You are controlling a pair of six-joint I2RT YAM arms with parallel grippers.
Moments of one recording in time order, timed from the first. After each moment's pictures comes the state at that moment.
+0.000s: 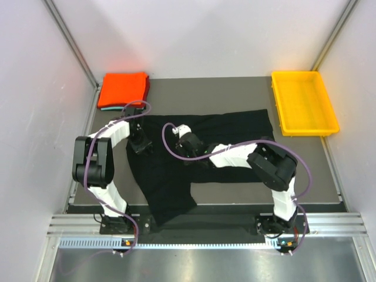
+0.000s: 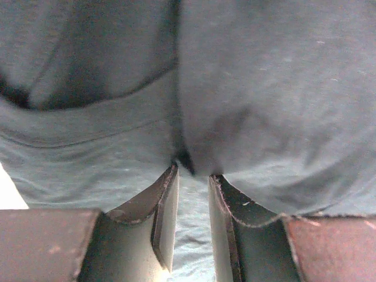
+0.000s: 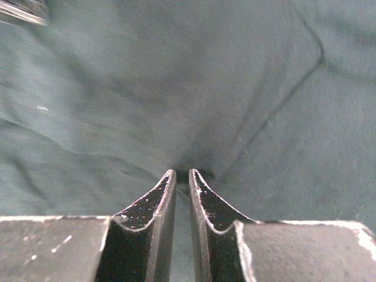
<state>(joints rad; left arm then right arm) -0.08 1.76 1.11 -0.66 0.12 -0.65 0.96 1.94 1.16 0.04 0.16 0.31</state>
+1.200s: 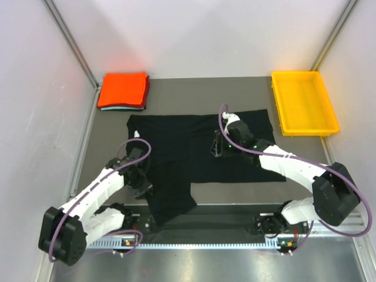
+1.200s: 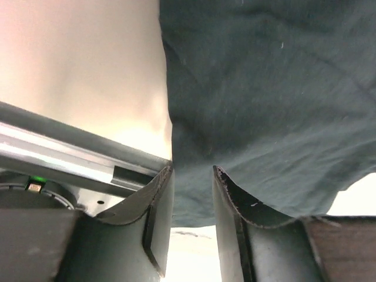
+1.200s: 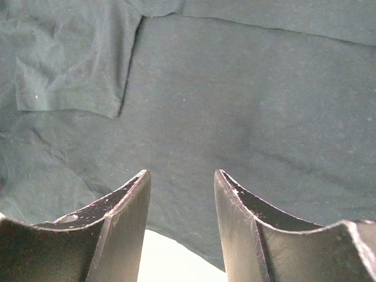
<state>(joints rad) -0.39 1.01 0.58 -0.99 -0.02 -1.01 0.67 1.36 0.83 -0.17 0.01 0.47</state>
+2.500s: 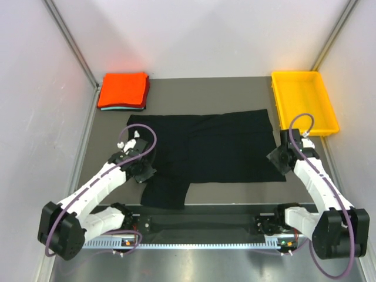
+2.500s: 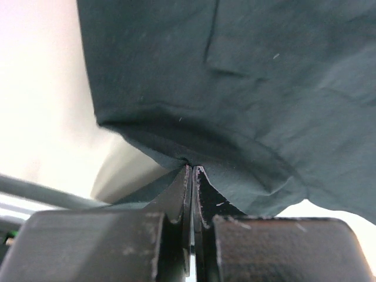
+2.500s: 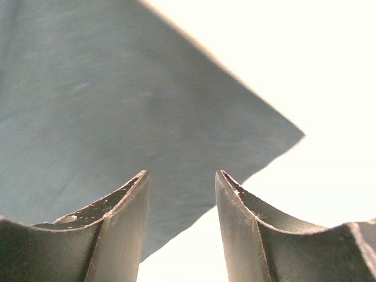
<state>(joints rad) -0.52 1.07 0.70 -0.85 -0.24 -1.04 0.07 1.05 0.68 -0.70 0.20 0.91</state>
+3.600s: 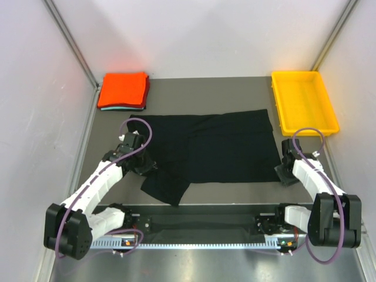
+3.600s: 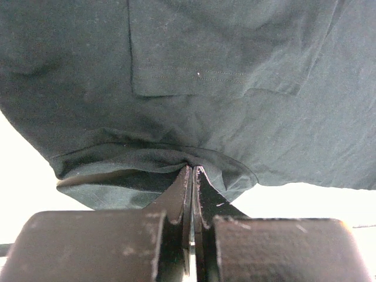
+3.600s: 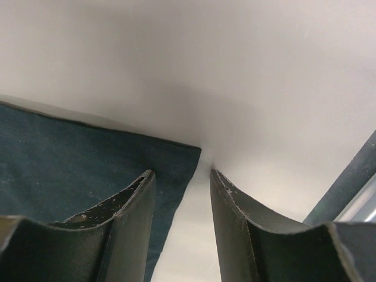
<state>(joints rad) -0.31 1.07 0.68 -0.62 0.07 -0.82 -0.06 1.14 0.54 -0.75 0.35 1.17</state>
